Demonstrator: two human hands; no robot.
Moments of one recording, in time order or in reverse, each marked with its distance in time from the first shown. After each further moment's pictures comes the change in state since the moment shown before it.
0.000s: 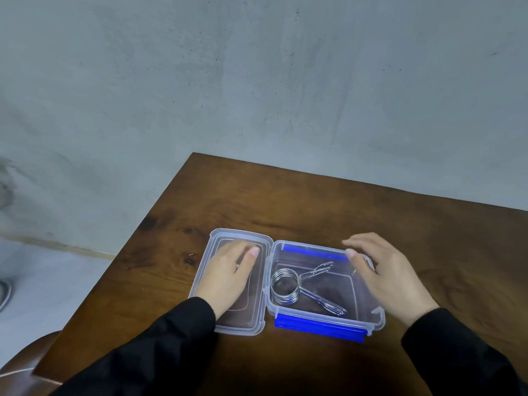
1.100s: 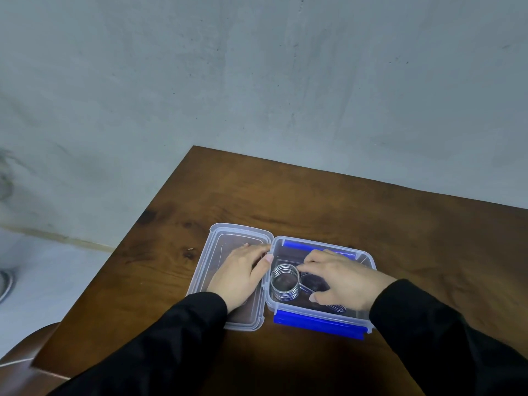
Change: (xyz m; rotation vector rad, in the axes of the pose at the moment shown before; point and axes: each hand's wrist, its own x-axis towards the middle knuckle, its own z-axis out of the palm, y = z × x) left_hand 0.009 -0.005 0.028 0.118 -0.238 -0.078; right_hand 0.033 -0.027 0.038 -0.339 -0.712 -0.238
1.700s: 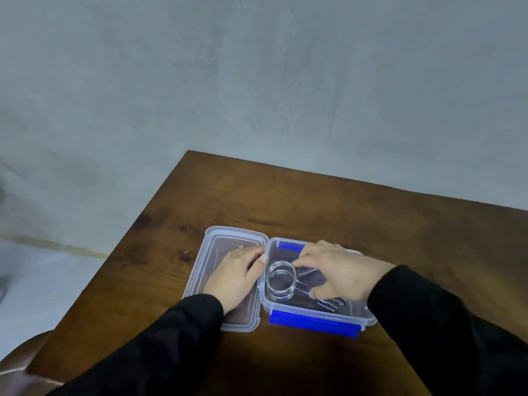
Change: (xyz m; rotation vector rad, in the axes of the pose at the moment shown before) left_hand -0.004 0.004 -0.004 -0.025 0.012 0.008; right_hand -0.007 -0.005 -0.024 -0.043 -0.024 -0.024
